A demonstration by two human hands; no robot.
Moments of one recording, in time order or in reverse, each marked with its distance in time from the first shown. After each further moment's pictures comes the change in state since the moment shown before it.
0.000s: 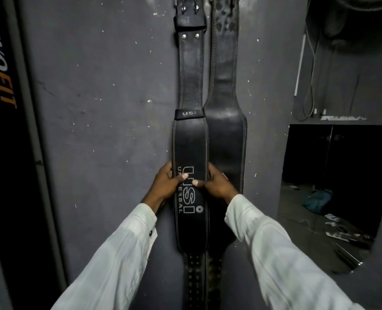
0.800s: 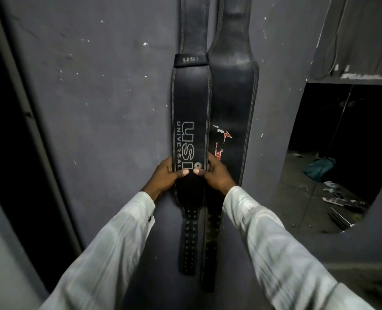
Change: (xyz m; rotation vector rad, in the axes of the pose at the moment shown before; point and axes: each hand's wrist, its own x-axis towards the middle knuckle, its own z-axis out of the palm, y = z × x) left_hand -0.049 -0.076 0.001 0.064 -0.116 -0.122; right_hand -0.026 0.095 0.020 -0.024 0.037 0.062
